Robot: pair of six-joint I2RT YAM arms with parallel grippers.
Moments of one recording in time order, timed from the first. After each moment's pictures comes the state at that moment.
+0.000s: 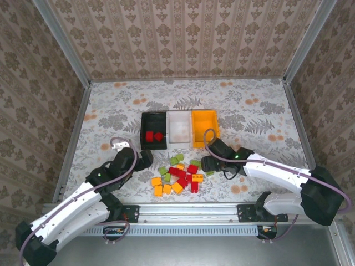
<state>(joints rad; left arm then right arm) -0.77 0.65 0.48 -0.61 -0.33 -0.83 0.78 1.24 0.68 -0.56 0.15 0.64</state>
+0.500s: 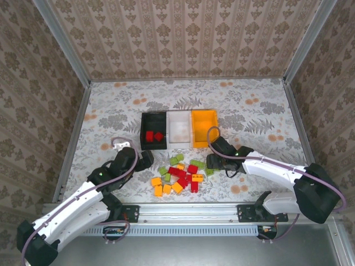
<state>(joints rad) -0.74 0.66 0.45 -0.59 -0.29 -0.83 0.70 1.28 0.65 -0.53 0.18 0.66</state>
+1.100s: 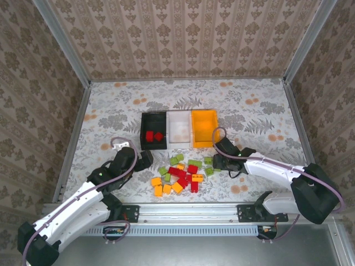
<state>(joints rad) -0.72 0.66 0.44 -0.58 -0.27 -0.83 0.62 1.27 0.58 -0.49 0.19 0.69</state>
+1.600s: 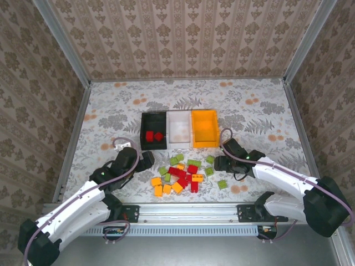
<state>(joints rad) -0.71 0.69 0.42 -0.55 -0.24 -0.83 0.62 1.14 0.56 -0.58 0.09 0.68</state>
